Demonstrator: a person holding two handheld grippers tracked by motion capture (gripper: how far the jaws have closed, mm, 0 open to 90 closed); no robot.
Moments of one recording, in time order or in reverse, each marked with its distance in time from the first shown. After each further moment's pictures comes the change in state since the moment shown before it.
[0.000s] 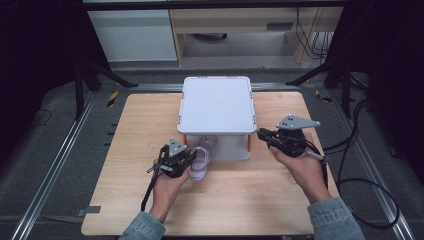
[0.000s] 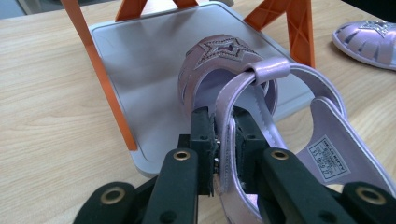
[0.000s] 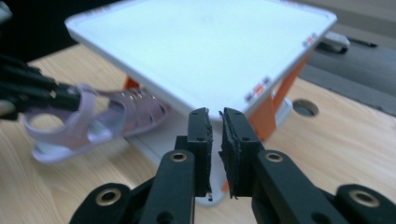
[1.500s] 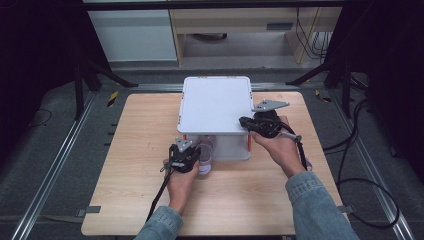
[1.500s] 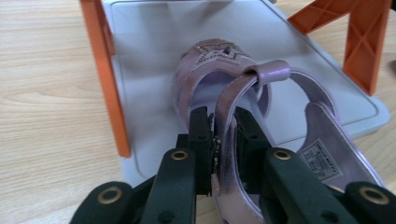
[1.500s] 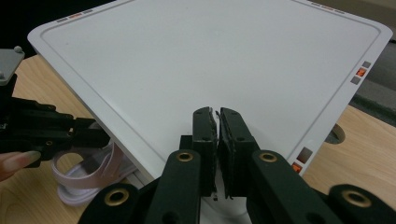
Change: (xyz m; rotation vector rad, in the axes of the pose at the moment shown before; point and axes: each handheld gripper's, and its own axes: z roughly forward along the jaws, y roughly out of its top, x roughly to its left) left arm -0.005 -0.010 0.047 -0.009 0.106 -0.141; right arm -0.003 0.027 0.068 0.068 0.029 -0.026
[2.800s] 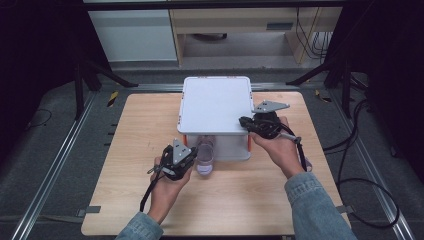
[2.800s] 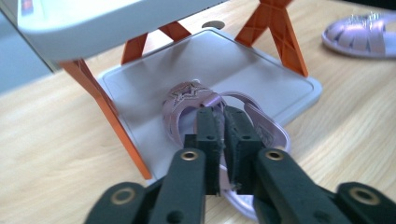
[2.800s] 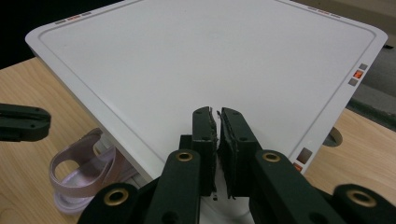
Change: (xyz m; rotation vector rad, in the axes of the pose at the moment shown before) left arm -0.009 0.015 -0.067 -0.077 -0.079 0.383; right arm 0.001 -0.003 0.000 -0.022 -0.012 -0.006
